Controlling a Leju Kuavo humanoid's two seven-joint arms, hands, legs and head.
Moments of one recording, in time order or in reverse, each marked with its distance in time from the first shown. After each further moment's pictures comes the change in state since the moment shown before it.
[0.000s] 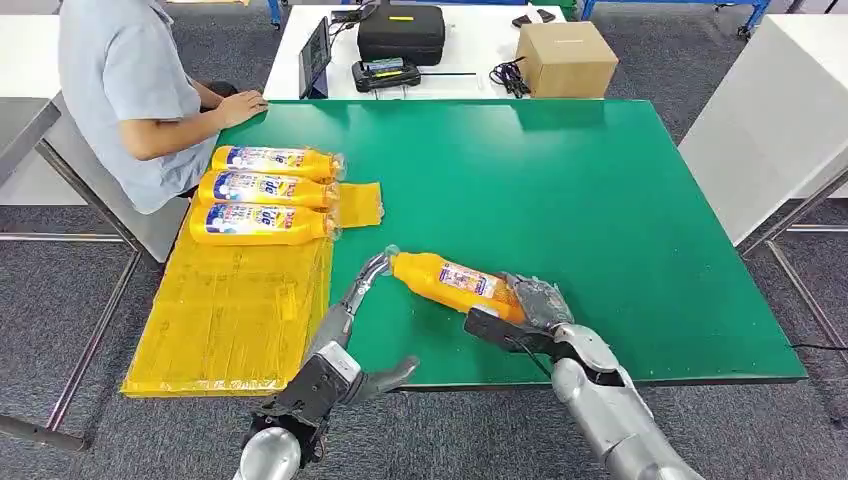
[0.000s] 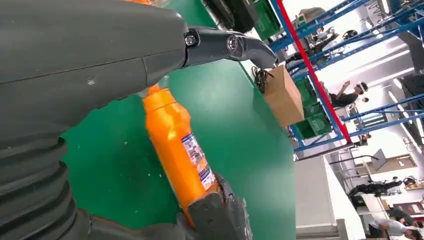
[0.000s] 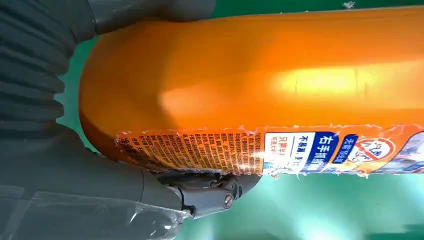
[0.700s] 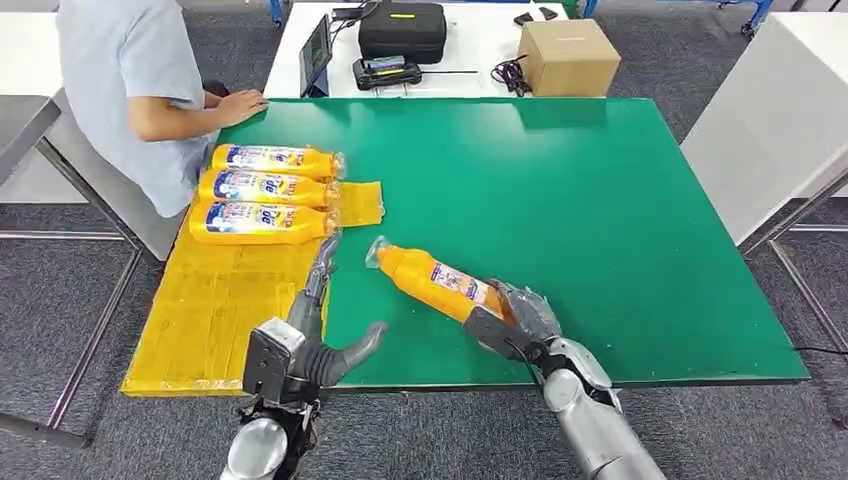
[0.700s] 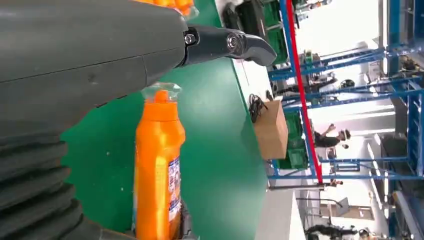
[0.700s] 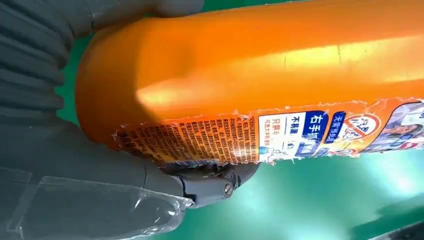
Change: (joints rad) left arm -0.012 -0.009 0.050 0.010 0.229 0.072 -0.028; right arm 0.088 0.091 -0.113 -0.106 -0.154 0.000 -0.103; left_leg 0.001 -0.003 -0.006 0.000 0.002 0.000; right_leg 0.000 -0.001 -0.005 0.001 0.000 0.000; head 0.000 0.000
